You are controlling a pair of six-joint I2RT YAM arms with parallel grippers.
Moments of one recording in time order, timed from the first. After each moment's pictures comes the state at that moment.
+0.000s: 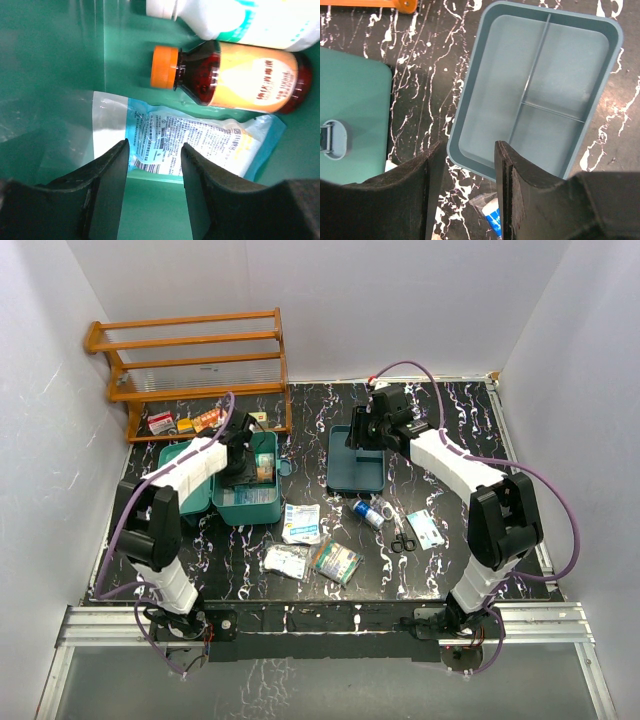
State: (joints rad) left arm -0.33 1.73 1.24 -0.78 -0.22 -0.45; right arm 0.41 1.71 1.35 -0.35 -0.10 0.38
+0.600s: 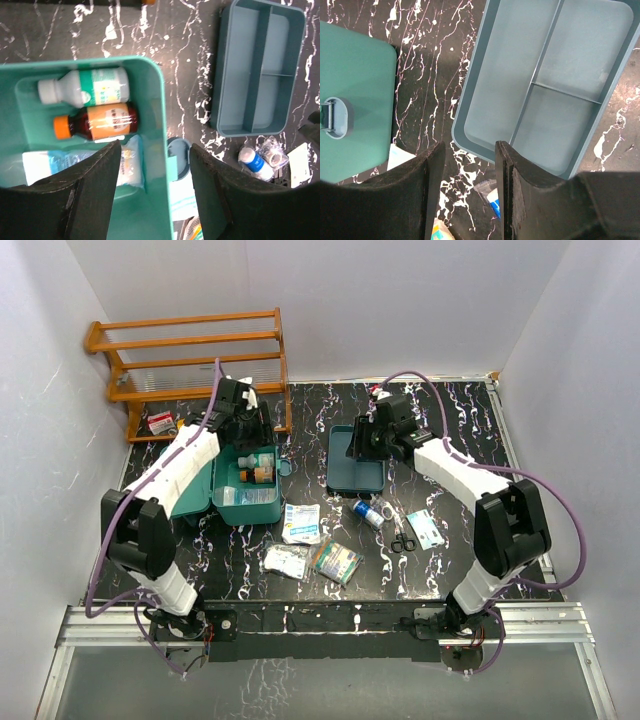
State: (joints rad) left arm -0.34 1.66 1.44 -0.64 0.06 -0.44; right arm 0.41 1.65 1.24 -0.32 -0.15 0.40
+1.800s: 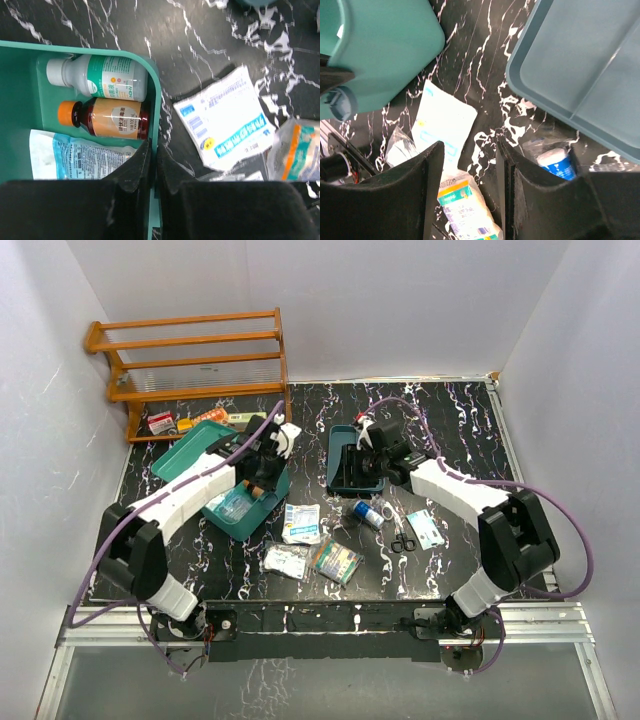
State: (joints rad) left arm -0.54 1.57 1.24 -0.69 -0.01 0.04; right arm 0.49 1.56 1.06 -0.26 -0.34 0.45
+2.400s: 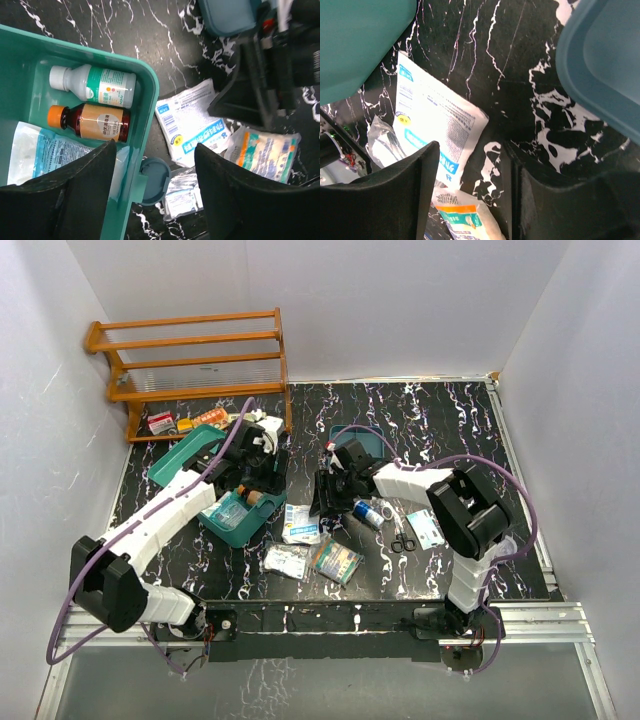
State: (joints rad) left arm -0.54 1.36 1.13 -0.66 0.02 -0.16; right arm 0.62 1.83 1.09 -0.21 -0.43 0.52
